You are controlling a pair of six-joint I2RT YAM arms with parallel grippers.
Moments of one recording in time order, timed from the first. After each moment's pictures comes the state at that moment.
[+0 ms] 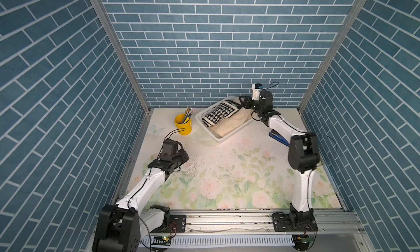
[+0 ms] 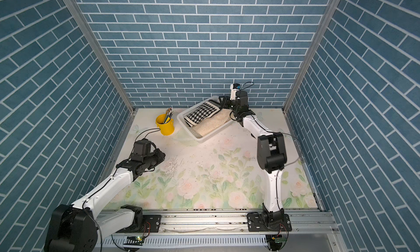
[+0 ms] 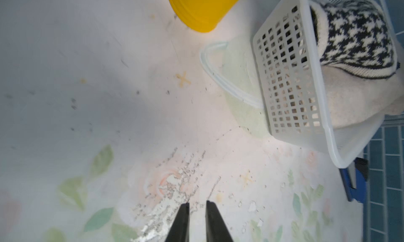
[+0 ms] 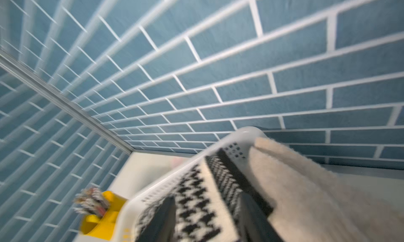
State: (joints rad) left arm -0.20 1.11 0.61 -0.31 0.03 -0.76; right arm 0.33 2.01 1.68 0.17 -0.30 0.42
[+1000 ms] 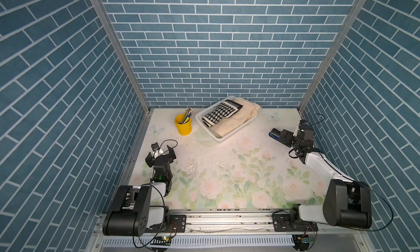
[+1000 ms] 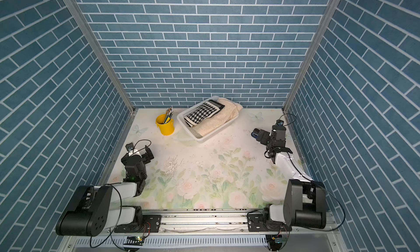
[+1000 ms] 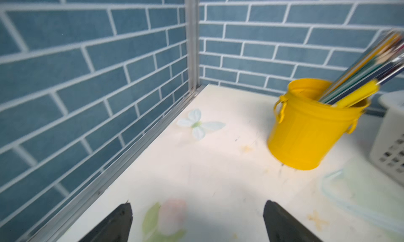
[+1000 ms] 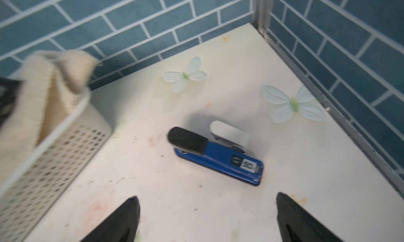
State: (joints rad) left arm -0.04 1.32 0.19 0.94 -0.42 -0.12; right arm -0.05 1.37 0.77 0.01 0.04 0.28
